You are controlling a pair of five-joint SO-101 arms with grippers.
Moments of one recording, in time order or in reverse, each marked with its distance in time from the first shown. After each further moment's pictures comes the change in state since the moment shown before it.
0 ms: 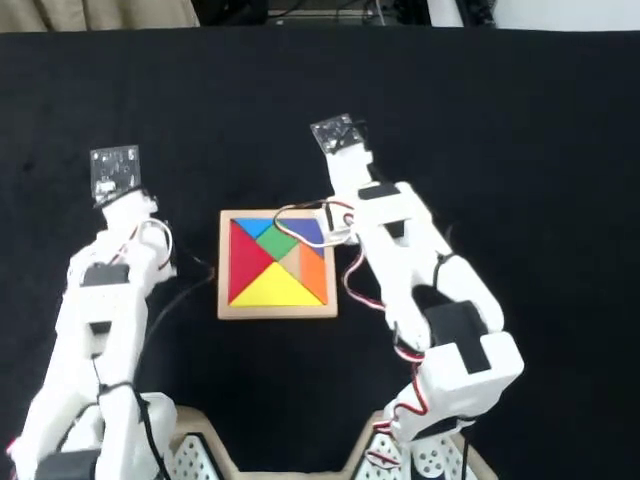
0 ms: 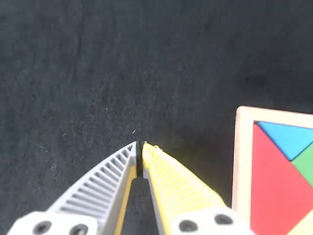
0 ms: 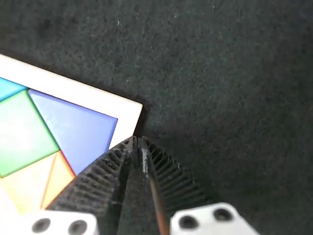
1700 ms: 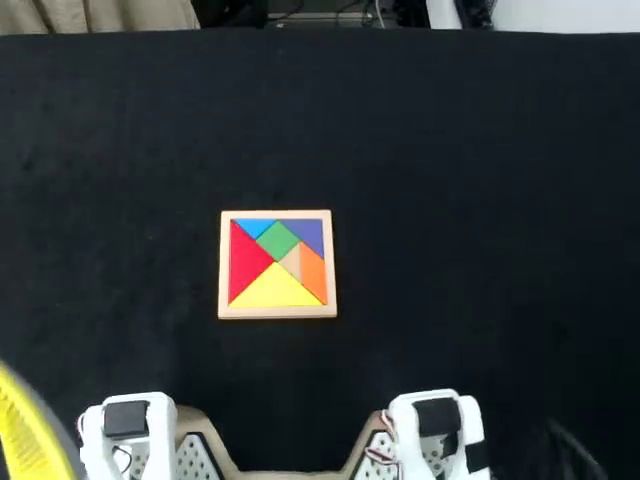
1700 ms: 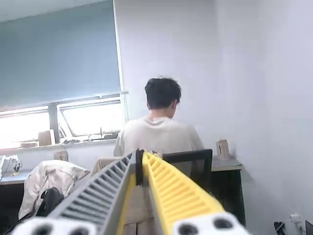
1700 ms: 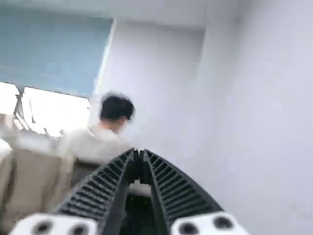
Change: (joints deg) left arm -0.4 -70.3 -53.8 49.6 -9.8; right arm 8.1 -113.6 -25.4 39.7 2.5
